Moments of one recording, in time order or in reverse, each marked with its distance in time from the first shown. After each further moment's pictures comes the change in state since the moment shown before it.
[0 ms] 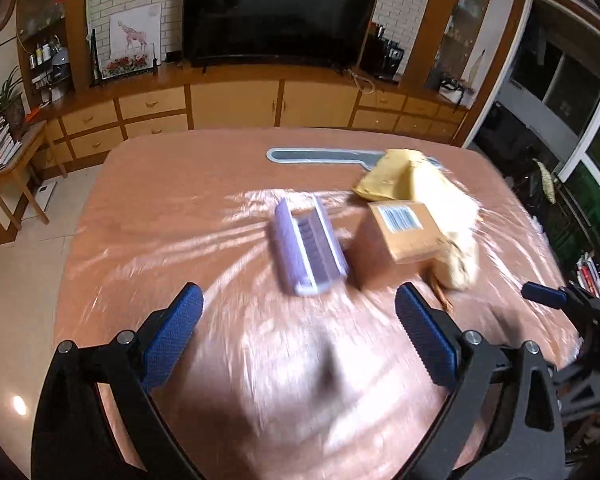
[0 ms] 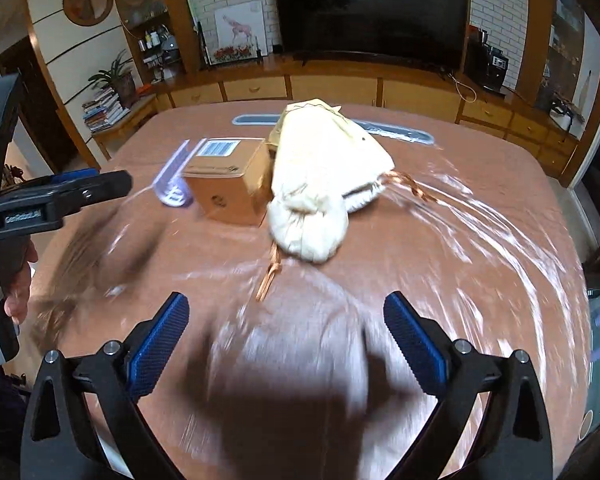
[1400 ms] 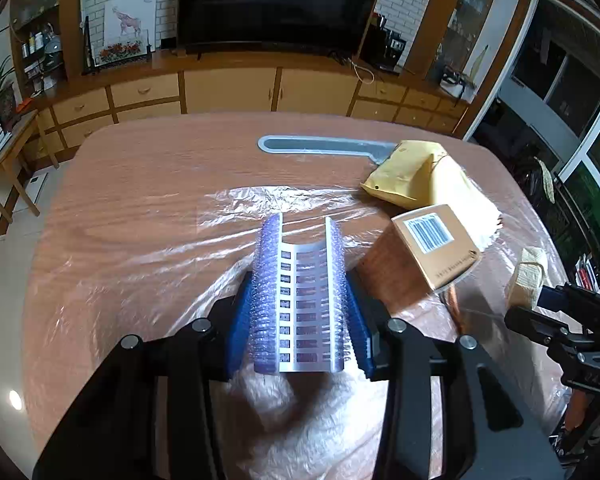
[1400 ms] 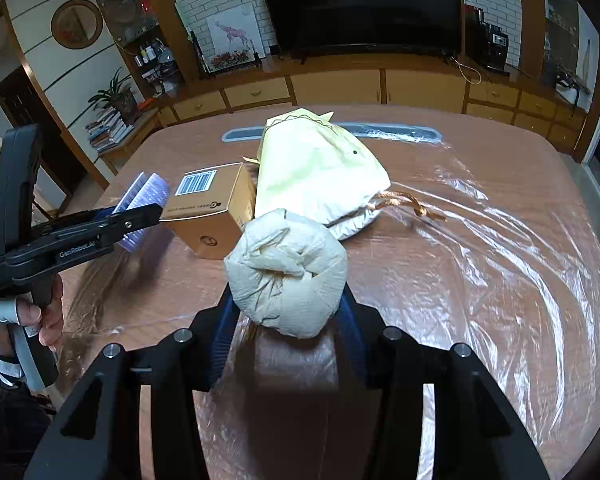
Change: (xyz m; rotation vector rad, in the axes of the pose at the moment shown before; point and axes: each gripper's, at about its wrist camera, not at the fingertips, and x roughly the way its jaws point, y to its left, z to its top) left arm 0.014 0.006 0.003 -0.018 0.027 -0.036; right arm 0.006 -0.026 0.019 0.082 -0.007 0.090
